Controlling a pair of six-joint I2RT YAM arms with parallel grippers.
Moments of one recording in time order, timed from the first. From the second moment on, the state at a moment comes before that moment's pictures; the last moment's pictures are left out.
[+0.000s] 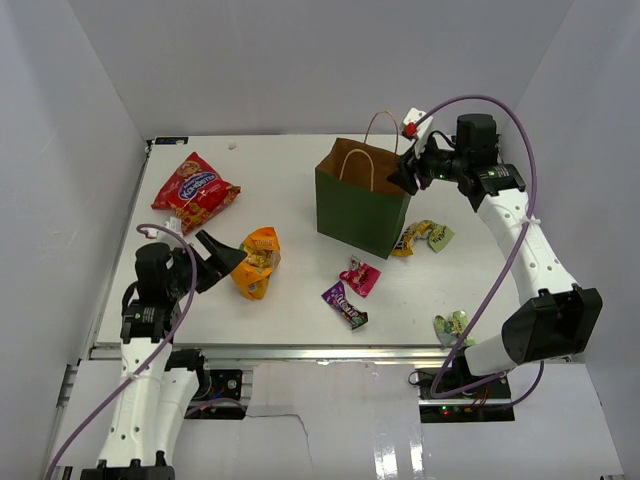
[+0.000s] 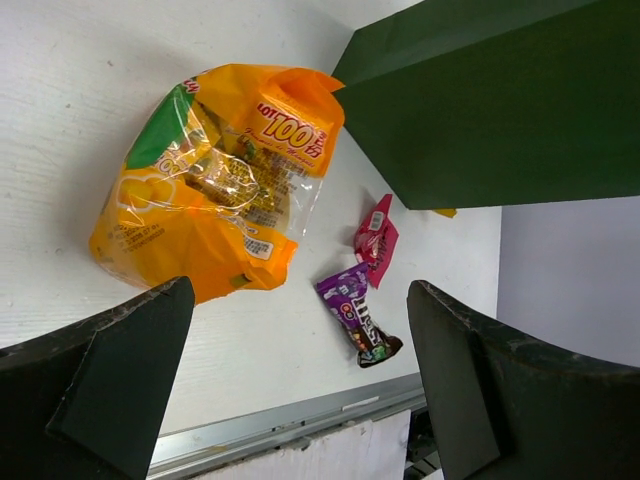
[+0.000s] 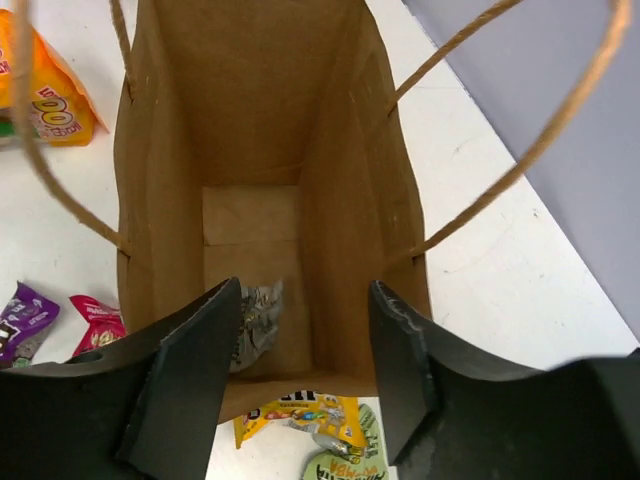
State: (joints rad) left arm 0.02 0.55 0.62 -0.53 0.41 -0.71; right arm 0.21 1.45 1.46 -0.50 -0.69 -0.57
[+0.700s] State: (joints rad) left arm -0.56 1.36 1.16 -0.55 -0.19 -0.33; right arm -0.16 1.41 1.42 -1.14 -0.98 -1.05
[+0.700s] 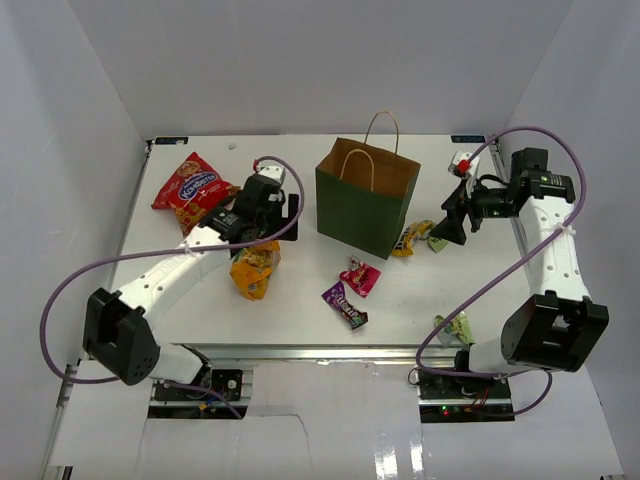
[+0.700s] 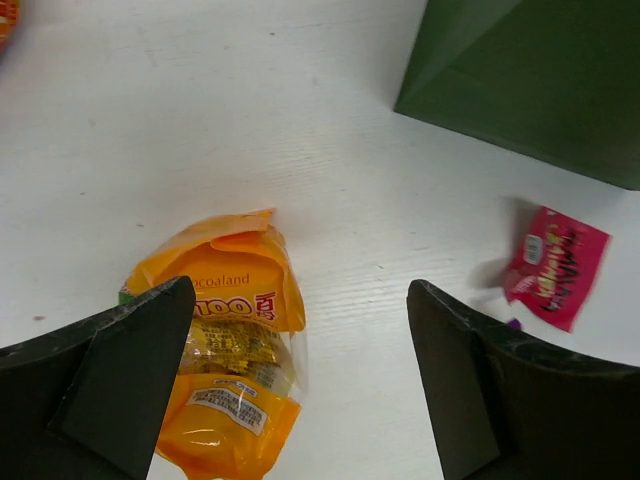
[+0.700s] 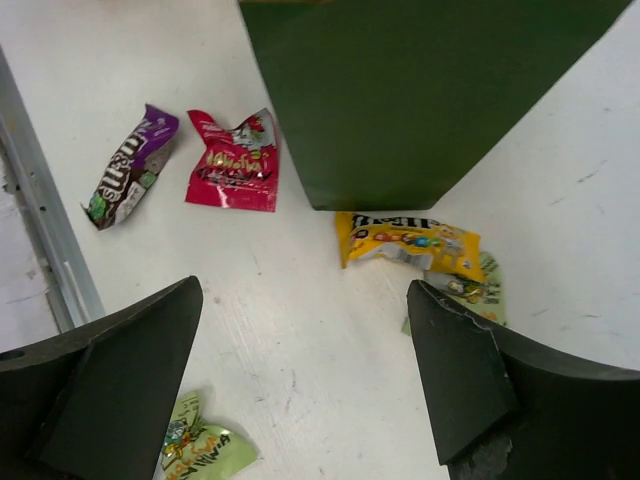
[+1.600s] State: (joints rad) left arm -0.71 1.63 1.06 -0.55 -0.73 -0.51; right arm -0.16 1.46 1.34 -1.20 -1.08 -1.16
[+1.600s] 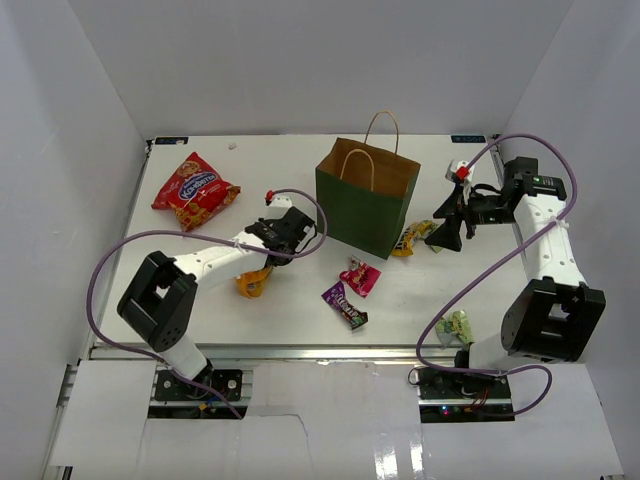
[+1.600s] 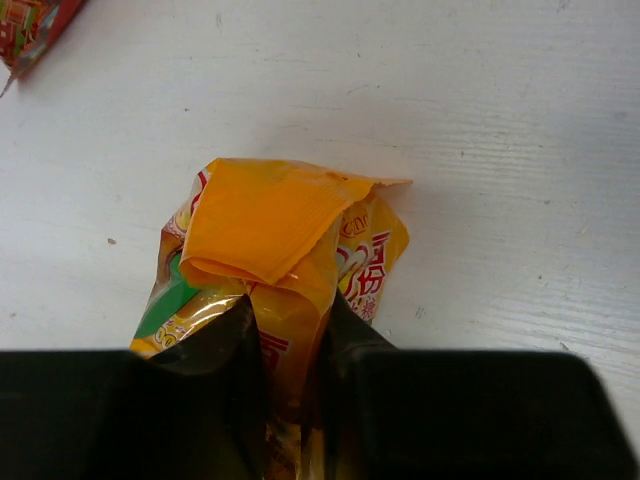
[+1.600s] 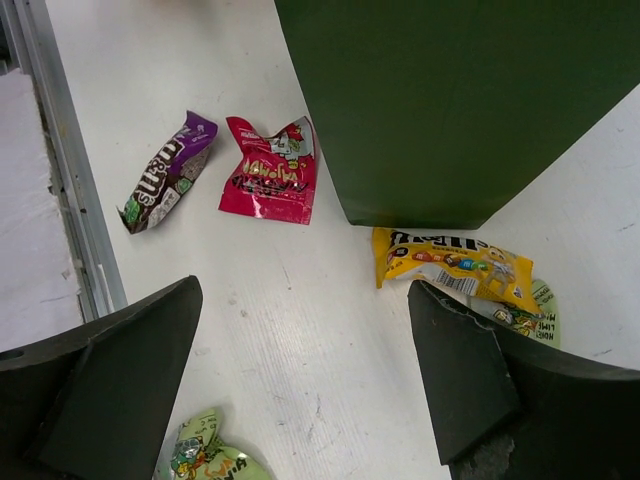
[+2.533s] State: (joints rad) left arm -0.69 1.09 1.09 -0.18 -0.25 -0.14; right arm -0.16 1.46 1.37 -1.25 -1.14 -1.19
